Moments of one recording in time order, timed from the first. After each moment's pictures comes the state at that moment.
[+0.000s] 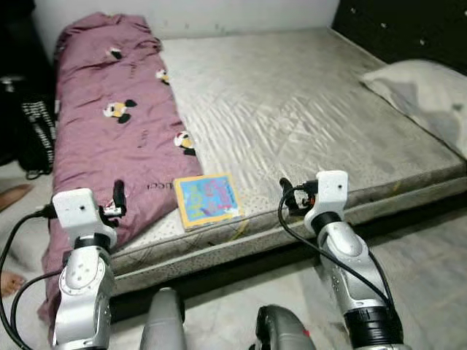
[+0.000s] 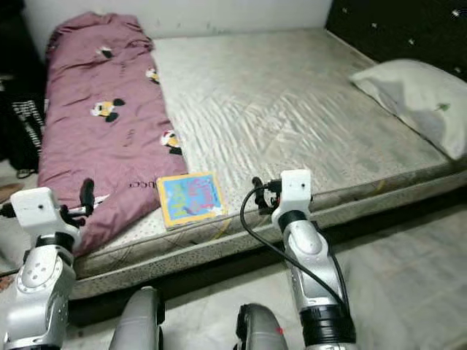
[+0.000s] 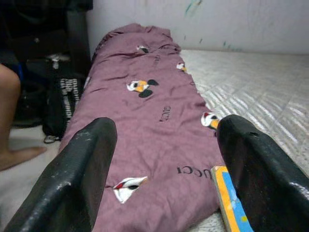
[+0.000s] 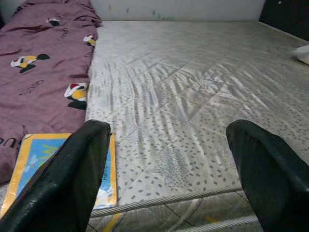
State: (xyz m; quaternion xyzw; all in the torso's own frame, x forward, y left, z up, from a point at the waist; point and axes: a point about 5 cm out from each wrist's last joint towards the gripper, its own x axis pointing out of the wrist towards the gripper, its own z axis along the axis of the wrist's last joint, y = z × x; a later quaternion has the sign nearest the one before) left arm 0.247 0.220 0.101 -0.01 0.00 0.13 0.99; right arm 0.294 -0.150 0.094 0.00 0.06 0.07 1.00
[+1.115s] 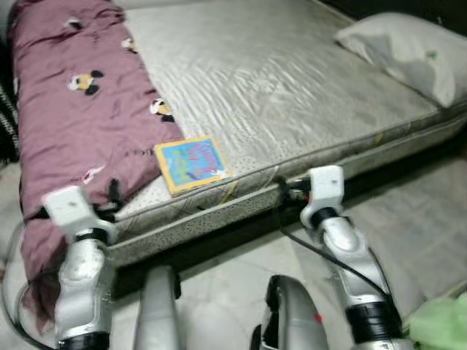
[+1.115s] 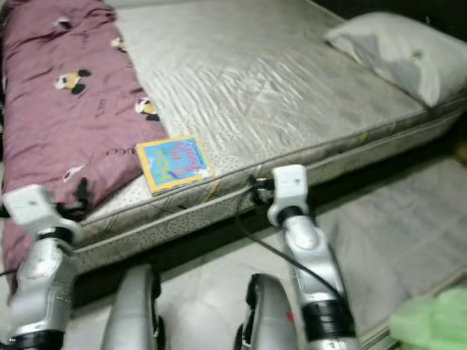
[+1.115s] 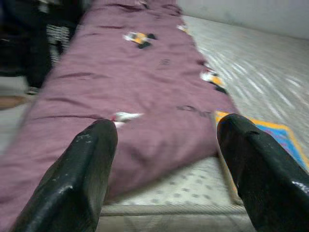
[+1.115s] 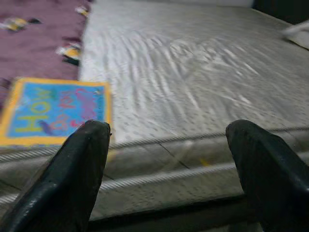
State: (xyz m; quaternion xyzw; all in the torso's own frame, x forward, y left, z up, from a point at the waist) left arm 0.256 0.230 0.094 -0.10 0.02 0.17 0.98; right arm 0.299 -0.139 0.102 -0.03 0.04 0.10 0.99
